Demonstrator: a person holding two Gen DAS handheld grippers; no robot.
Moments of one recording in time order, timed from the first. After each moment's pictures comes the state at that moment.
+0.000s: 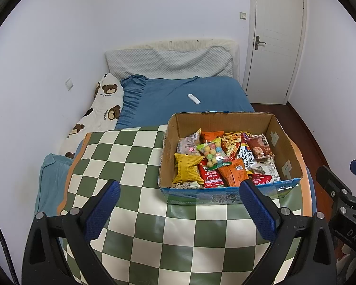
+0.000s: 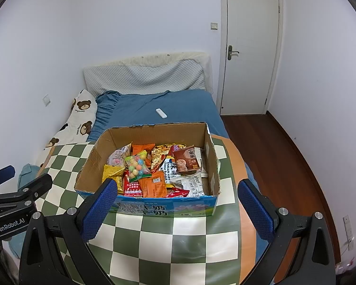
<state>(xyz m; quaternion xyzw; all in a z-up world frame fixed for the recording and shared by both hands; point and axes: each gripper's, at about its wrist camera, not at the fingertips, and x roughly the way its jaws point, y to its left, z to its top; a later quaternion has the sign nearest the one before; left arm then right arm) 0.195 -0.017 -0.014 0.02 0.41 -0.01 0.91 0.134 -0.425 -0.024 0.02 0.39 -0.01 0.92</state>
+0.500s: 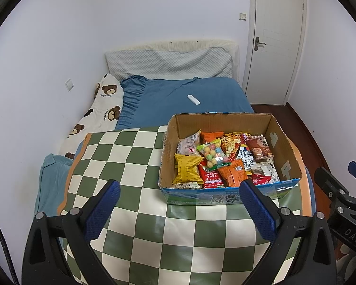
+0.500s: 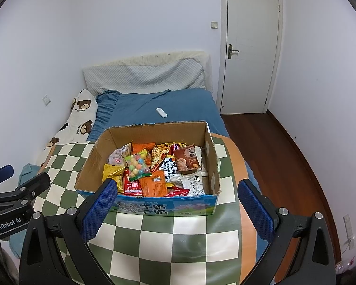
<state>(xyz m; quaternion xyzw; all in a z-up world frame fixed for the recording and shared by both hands) 0.194 -0.017 -0.013 0.03 0.41 -0.01 0.91 0.134 -0.425 -0.024 0.02 0.39 -0.01 0.92</state>
